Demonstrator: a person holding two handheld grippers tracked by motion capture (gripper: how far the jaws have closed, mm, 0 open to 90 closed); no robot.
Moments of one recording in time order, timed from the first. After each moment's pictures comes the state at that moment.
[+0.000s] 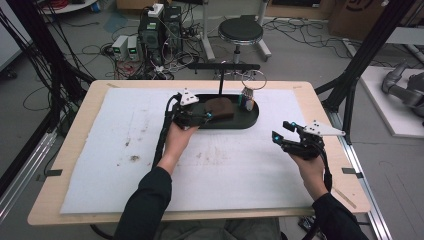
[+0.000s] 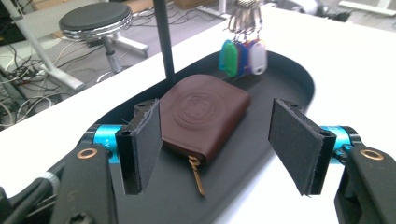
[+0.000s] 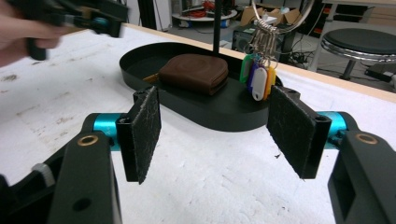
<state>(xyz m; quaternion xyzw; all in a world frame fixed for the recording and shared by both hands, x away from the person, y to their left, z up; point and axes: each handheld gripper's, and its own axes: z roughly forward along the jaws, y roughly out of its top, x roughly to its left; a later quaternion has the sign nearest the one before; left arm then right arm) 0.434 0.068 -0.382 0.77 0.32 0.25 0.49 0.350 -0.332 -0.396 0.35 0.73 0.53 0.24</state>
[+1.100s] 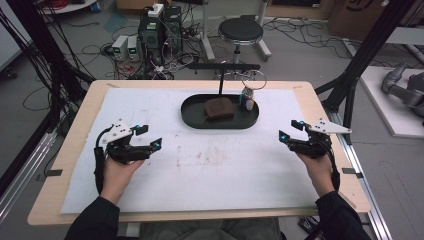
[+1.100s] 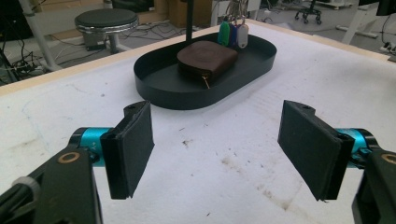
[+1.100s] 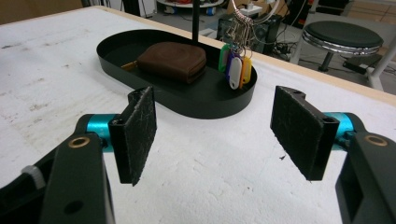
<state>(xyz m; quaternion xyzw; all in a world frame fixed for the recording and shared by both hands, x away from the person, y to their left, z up) 0.329 0.214 -0.397 0.73 0.33 0.22 0.55 0.350 -0.348 -0.388 0.36 0.75 0.50 0.26</state>
